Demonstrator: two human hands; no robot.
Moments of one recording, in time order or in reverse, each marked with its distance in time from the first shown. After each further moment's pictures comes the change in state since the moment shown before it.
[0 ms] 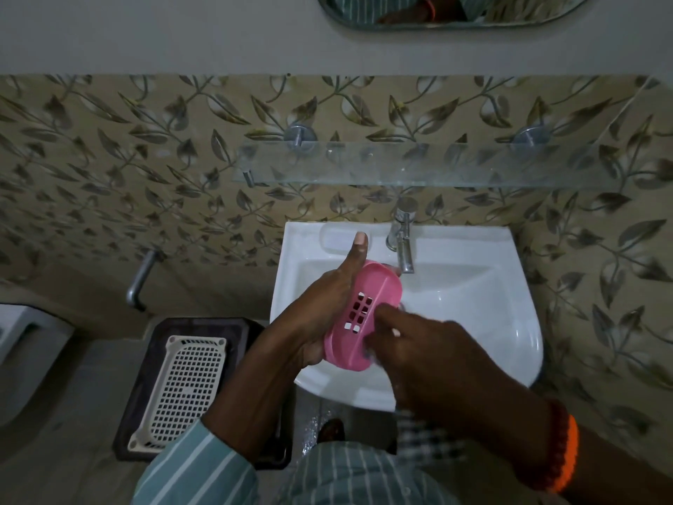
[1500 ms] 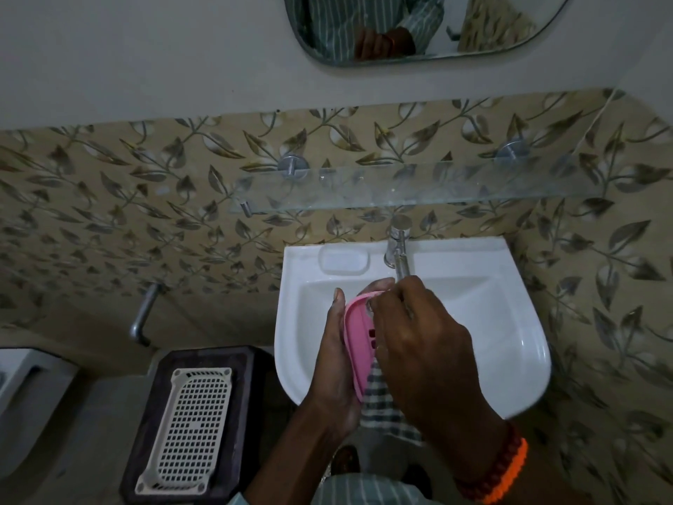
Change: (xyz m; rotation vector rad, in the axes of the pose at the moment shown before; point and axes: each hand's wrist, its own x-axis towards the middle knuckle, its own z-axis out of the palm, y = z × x) left_hand -0.003 -0.055 0.035 -0.548 0.011 0.155; right_hand 0.019 -0.026 -0.002 0.046 0.526 0.346
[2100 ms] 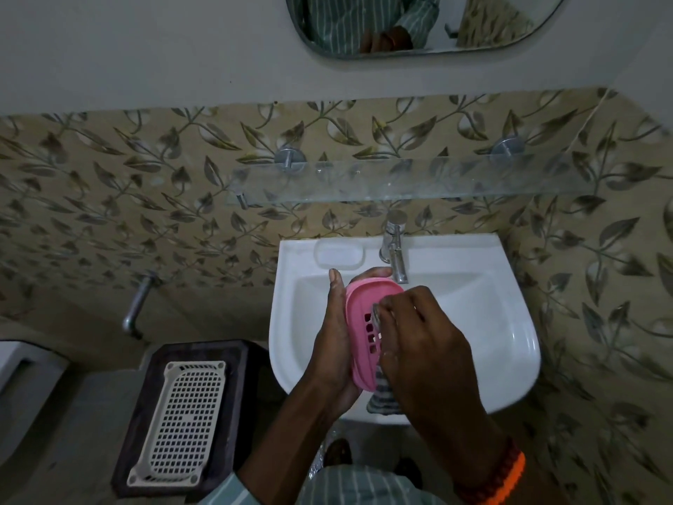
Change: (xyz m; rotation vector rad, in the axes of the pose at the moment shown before) left_hand 0.011 0.007 0.001 0.087 0.023 0.051; right_hand -0.017 0.011 0.009 0.029 -0.103 0.071
